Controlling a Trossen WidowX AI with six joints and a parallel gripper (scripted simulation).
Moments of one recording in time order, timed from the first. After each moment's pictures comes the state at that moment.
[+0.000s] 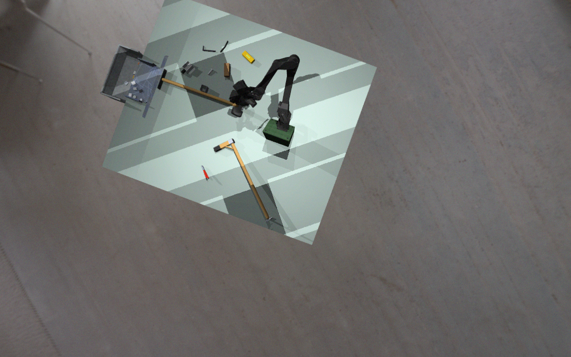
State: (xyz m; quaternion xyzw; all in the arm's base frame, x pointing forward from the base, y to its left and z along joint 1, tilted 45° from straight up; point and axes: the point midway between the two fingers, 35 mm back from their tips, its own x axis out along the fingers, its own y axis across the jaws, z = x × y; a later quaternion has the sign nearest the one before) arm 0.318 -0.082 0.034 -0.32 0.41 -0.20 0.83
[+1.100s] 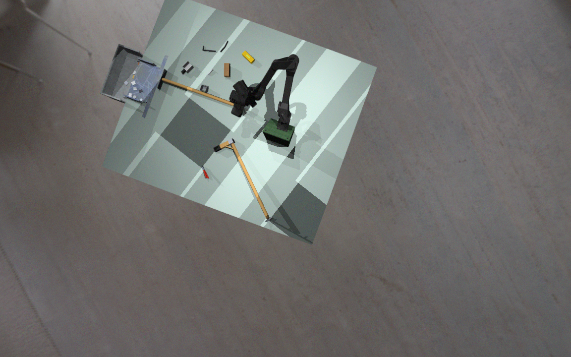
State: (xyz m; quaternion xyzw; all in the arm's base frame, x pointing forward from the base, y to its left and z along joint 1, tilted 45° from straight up) arm 0.319 -0.084 0.033 -0.32 0.41 -0.20 0.83
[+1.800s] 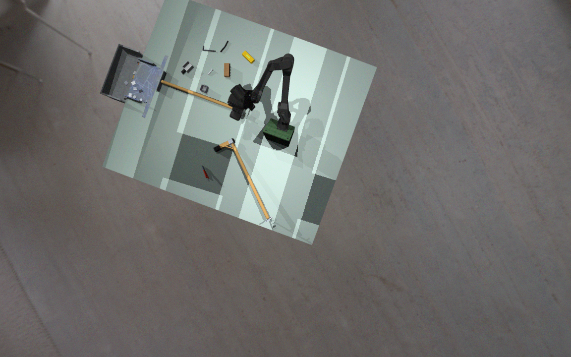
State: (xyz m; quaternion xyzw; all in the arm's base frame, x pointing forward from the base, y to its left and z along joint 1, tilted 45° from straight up) arm 0.320 -0.068 0.017 -0.32 0.42 -0.21 0.83
